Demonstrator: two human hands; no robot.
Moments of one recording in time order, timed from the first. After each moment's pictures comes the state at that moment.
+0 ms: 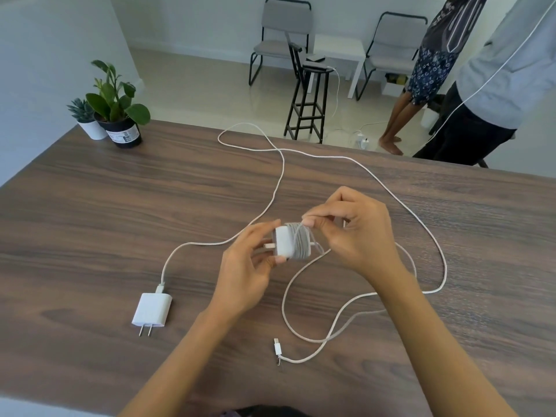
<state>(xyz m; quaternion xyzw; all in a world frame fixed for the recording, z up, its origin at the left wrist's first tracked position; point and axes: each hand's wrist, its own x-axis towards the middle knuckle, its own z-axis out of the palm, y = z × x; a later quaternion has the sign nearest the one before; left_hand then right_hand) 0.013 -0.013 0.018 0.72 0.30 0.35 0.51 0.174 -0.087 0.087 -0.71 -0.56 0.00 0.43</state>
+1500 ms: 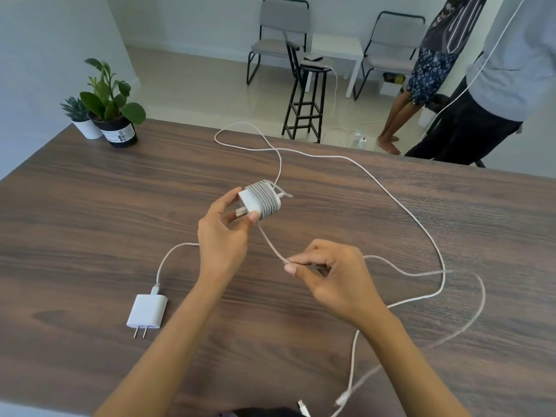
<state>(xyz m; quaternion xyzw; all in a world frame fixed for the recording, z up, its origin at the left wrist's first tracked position) 0.026 0.026 0.032 0.59 0.41 0.44 0.53 0.145 -0.116 0.052 -0.72 -0.54 0.16 0.42</state>
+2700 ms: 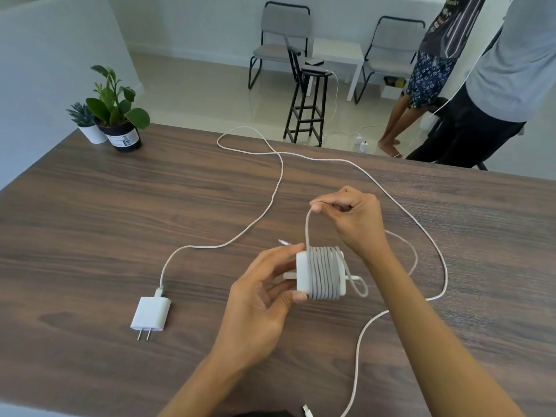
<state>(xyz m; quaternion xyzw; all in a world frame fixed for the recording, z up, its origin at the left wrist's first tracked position) 0.000 -0.067 0.051 0.61 0.19 0.37 0.67 0.206 -0.063 0.064 -0.70 -0.47 0.11 0.52</state>
